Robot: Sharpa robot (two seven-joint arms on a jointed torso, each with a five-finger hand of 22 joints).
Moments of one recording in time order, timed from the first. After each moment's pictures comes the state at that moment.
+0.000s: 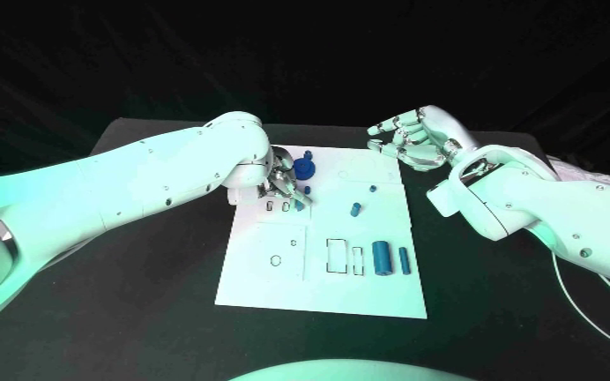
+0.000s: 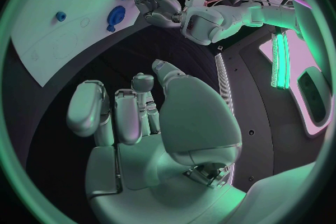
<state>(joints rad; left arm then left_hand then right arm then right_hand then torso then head) 1.32 -0.51 -0.05 1.27 -0.97 0.33 -0.66 1.30 0.13 -0.12 0.26 0.05 0.89 0.05 0.67 0.48 1.25 -0.01 1.16 0.93 1.47 -0.07 1.57 1.31 0.08 1.45 0.03 1.38 1.31 1.13 -0.95 0.09 1.69 -0.95 -0.52 0.02 1.30 -0.11 0.23 0.15 0.32 1.02 0.13 0.07 0.07 1.26 0.05 0.87 1.07 1.47 -0.04 1.33 1.31 0.08 1.39 0.07 1.26 1.07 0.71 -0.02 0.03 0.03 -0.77</state>
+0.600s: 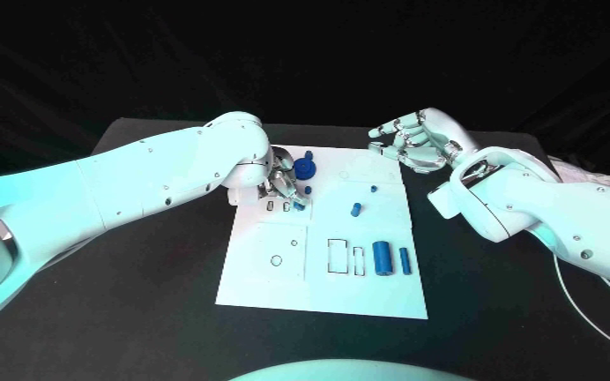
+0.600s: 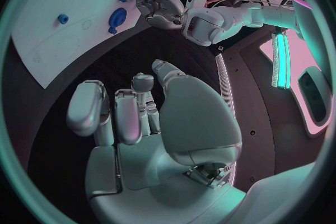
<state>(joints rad) 1.32 -0.52 -0.05 1.28 -0.95 0.32 -0.66 1.29 -0.08 0.49 0.30 0.16 0.86 0.06 0.68 0.54 1.23 -0.01 1.12 0.92 1.47 -0.08 1.57 1.31 0.08 1.45 0.03 1.38 1.31 1.12 -0.95 0.09 1.68 -0.95 -0.51 0.02 1.30 -0.11 0.23 0.15 0.33 1.02 0.13 0.07 0.07 1.26 0.05 0.87 1.07 1.47 -0.04 1.33 1.31 0.08 1.39 0.07 1.26 1.07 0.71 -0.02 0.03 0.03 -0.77</state>
